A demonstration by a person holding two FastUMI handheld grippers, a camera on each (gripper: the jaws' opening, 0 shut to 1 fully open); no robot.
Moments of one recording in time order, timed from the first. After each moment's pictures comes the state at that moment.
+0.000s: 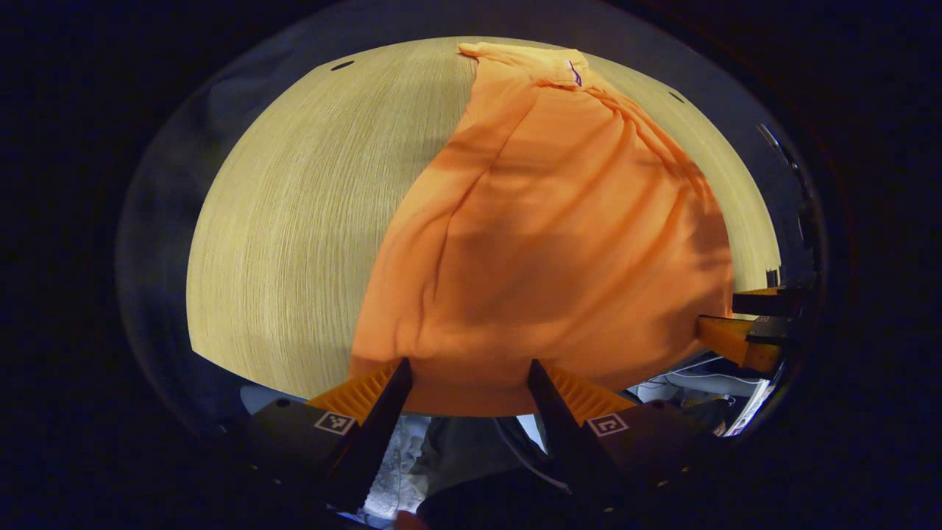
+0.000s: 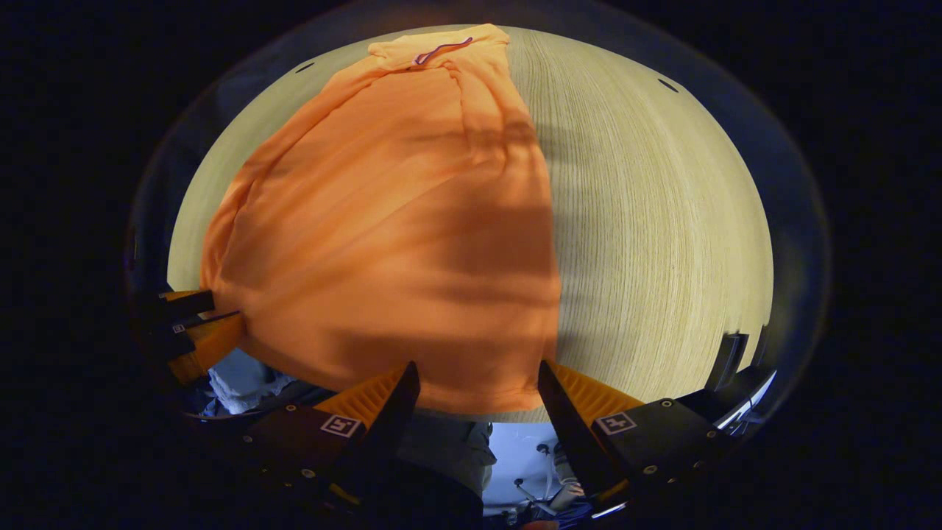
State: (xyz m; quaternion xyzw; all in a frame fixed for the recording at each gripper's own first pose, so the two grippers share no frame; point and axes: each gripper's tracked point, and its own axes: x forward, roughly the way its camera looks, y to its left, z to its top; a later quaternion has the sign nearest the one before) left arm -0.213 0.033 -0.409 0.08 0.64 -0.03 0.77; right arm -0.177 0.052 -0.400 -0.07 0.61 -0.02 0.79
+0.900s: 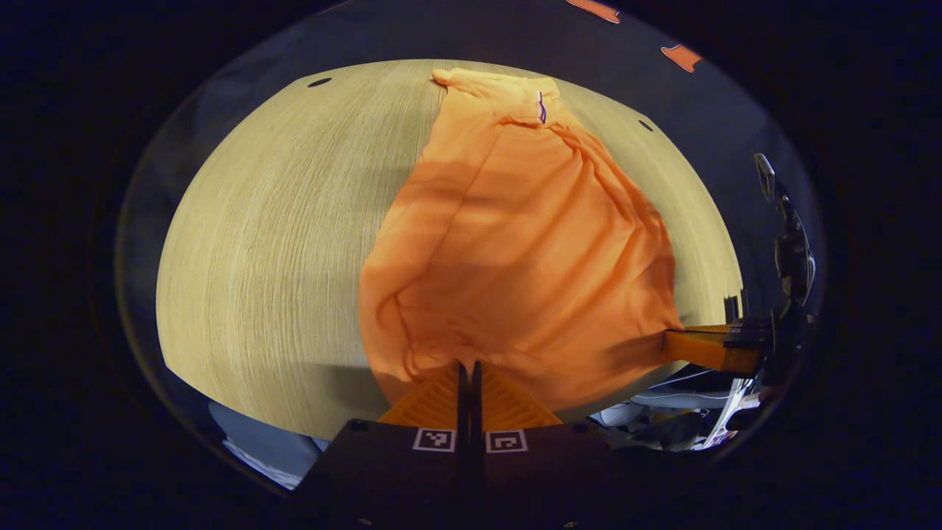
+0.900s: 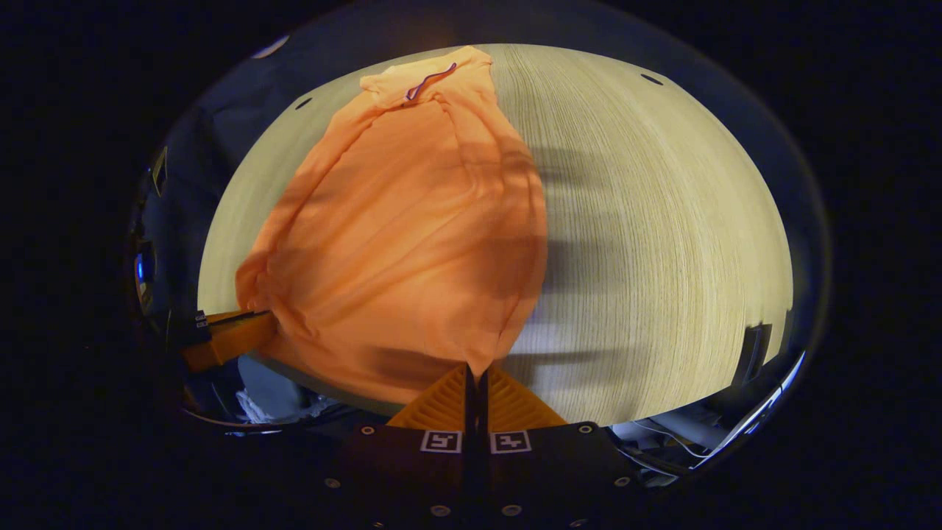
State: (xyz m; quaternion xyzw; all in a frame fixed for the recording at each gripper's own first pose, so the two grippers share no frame) left arm -0.170 -0.009 -0.391 0.00 0.58 -0.10 0.81; right arm -0.156 0.070 -0.379 0.00 0.55 0.02 0.84
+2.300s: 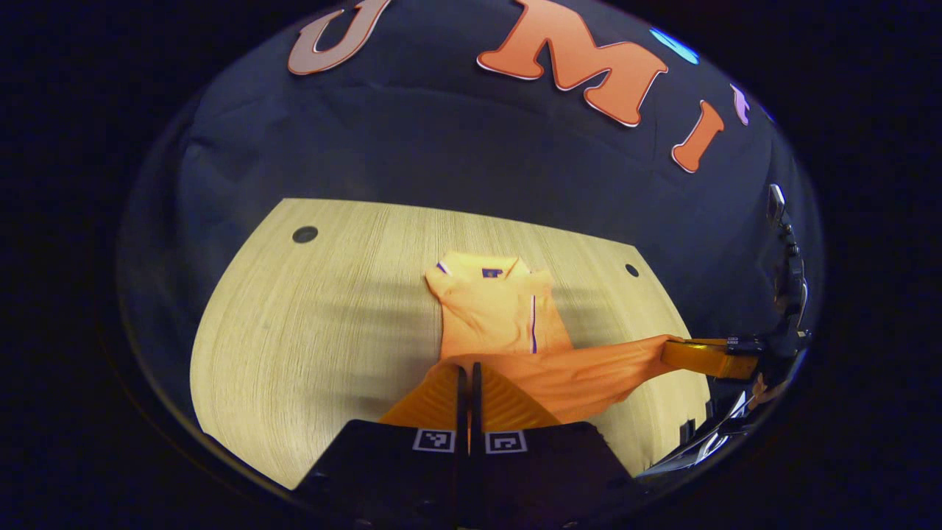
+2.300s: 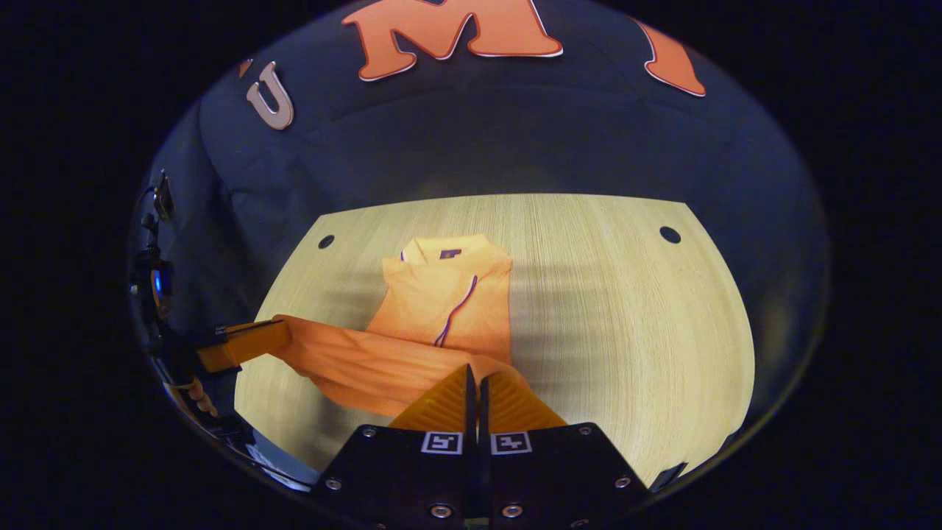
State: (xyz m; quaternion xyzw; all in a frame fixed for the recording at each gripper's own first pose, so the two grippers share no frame) left arm 0.097 -0.027 -0.231 -0.03 0.37 -0.12 0.92; right arm 0.073 0.077 -0.179 0.00 0.34 0.04 0.94
